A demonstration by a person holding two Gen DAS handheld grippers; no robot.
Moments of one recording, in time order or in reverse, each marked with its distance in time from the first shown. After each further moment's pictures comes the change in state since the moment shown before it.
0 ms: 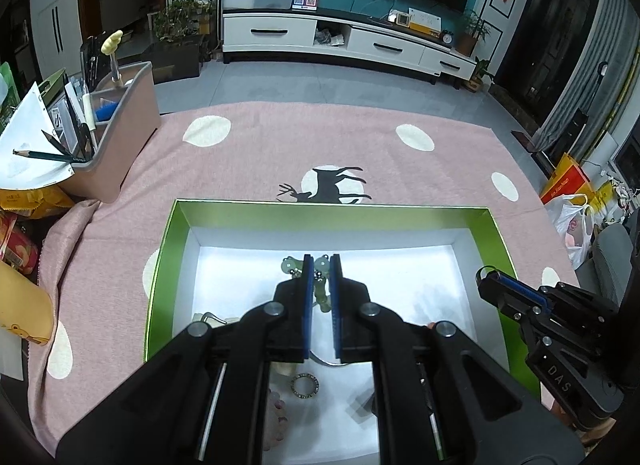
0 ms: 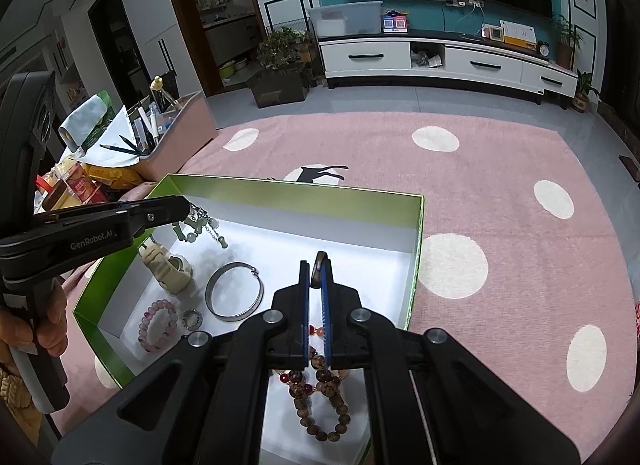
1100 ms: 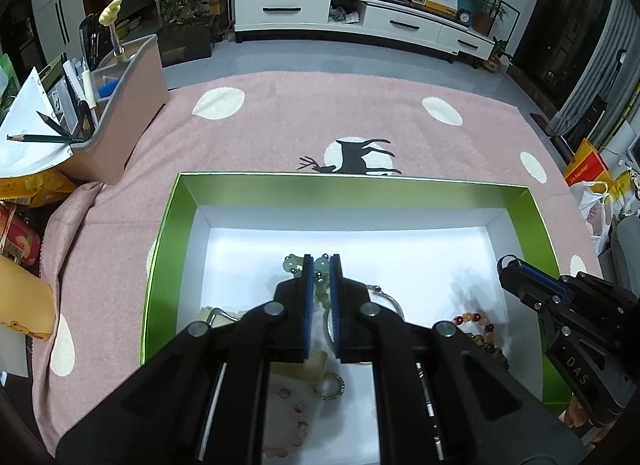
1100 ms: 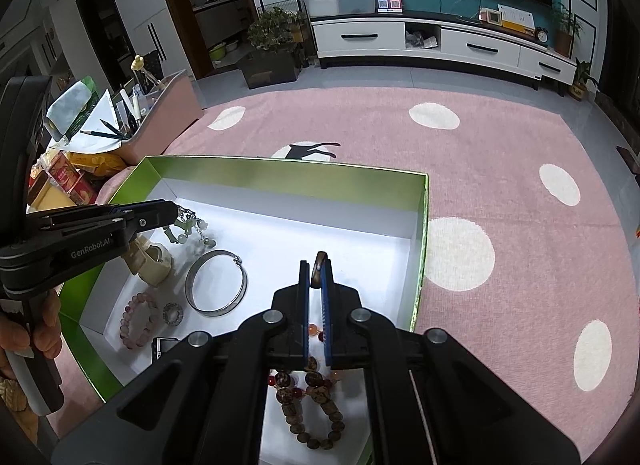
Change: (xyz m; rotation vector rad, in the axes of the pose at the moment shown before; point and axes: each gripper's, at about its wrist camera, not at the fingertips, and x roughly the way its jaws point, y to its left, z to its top) left arm 0.027 0.010 -0.005 0.000 0.082 0.069; right arm 0.025 -0.005 -0.001 0.009 0.075 -0.026
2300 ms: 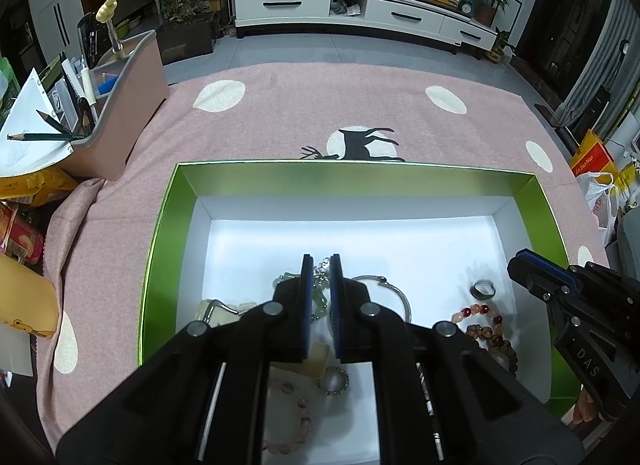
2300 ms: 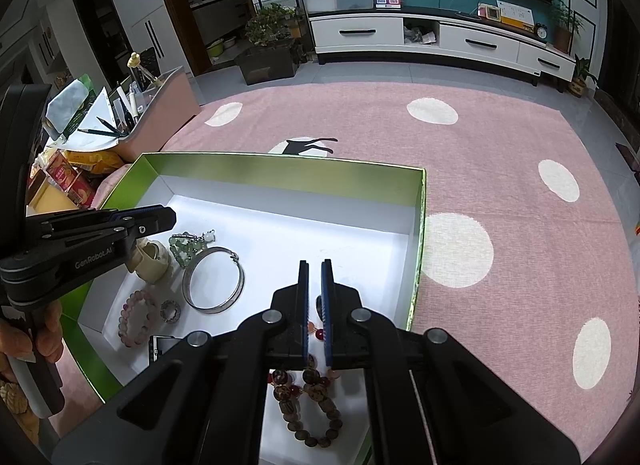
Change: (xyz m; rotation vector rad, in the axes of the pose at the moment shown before) left arm 0.003 -0.004 -0.005 0.017 0.022 0.019; right arm 0.001 -0.004 -0.002 0.004 0.015 -0.003
